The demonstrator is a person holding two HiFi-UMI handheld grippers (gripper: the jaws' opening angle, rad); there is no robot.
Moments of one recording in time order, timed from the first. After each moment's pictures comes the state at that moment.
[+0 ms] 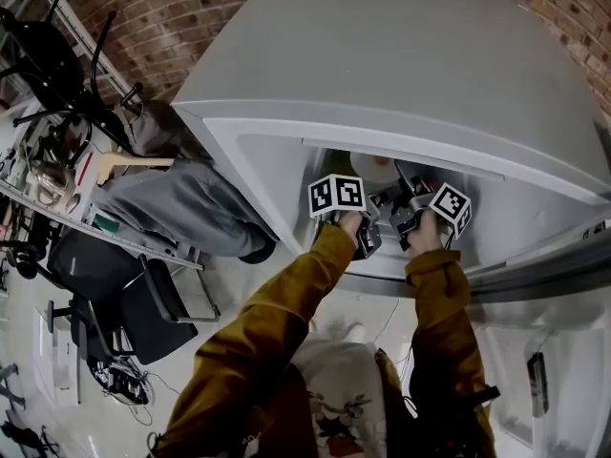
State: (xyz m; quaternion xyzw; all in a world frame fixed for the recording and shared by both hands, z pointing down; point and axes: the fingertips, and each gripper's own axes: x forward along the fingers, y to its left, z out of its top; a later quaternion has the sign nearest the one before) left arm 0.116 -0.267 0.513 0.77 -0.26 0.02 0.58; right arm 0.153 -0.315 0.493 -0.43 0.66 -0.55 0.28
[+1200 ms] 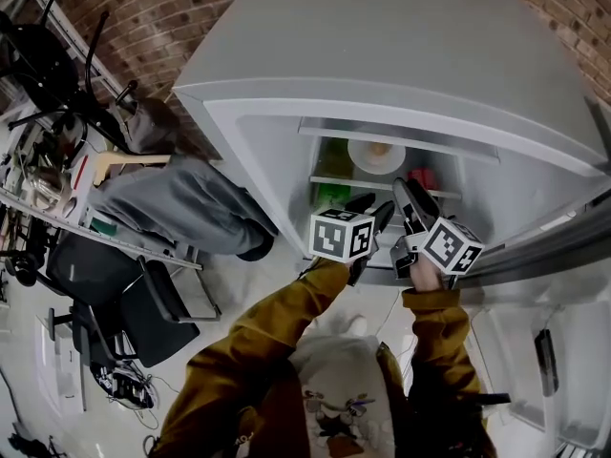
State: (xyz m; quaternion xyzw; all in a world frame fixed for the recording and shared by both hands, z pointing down) left arm 0.096 -0.199 0.473 0.89 -0.31 0.12 0.31; right arm 0.136 -0.213 0.419 -0.51 0.78 -0.32 0.15
